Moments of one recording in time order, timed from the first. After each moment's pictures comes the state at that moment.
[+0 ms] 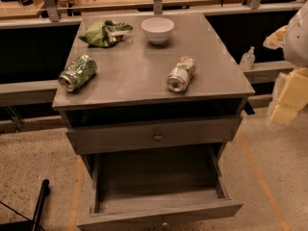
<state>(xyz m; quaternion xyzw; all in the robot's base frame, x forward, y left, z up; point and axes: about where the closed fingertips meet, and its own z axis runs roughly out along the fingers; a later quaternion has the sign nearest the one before) 0.438 -0.216 0.980 -0.60 0.78 -0.04 0.17</state>
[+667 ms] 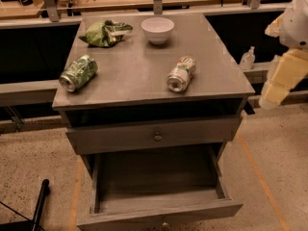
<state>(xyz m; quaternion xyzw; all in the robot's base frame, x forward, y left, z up) 0.479 -0.227 0.985 -0.58 0.79 -0.05 0.17</state>
